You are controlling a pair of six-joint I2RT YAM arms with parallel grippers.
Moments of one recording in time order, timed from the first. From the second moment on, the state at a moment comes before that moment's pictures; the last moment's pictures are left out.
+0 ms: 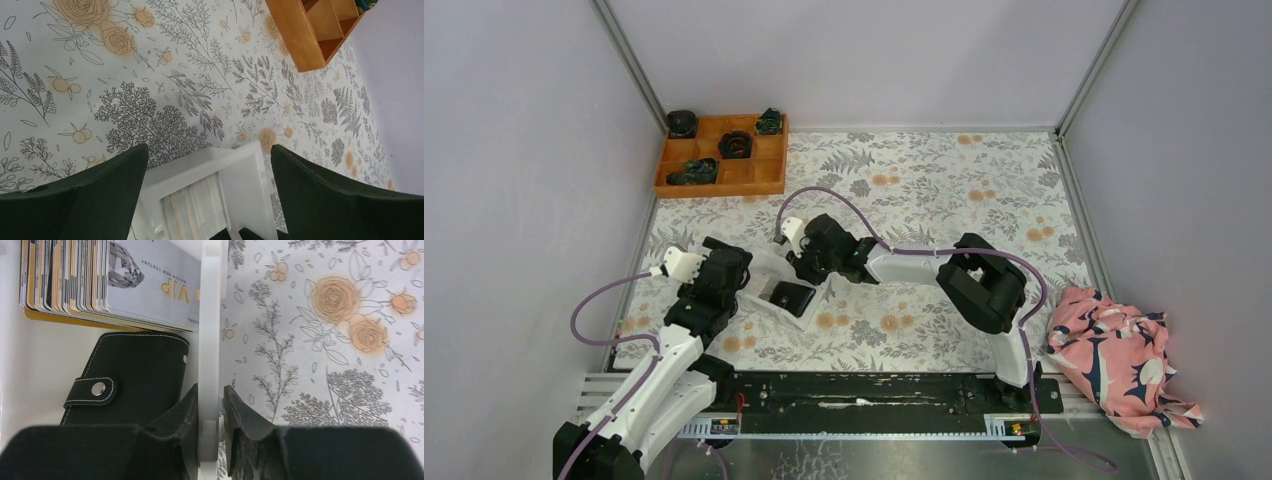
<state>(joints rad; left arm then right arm) -0.34 0.73 0.43 -0.42 -0.65 -1.22 0.98 2.04 1.33 0.02 -0.19 -0.09</state>
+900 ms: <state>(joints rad) -0.34 0.84 0.40 -0.32 -0.62 -1.20 0.83 2.08 1.42 -0.04 -0.05 -0.05</state>
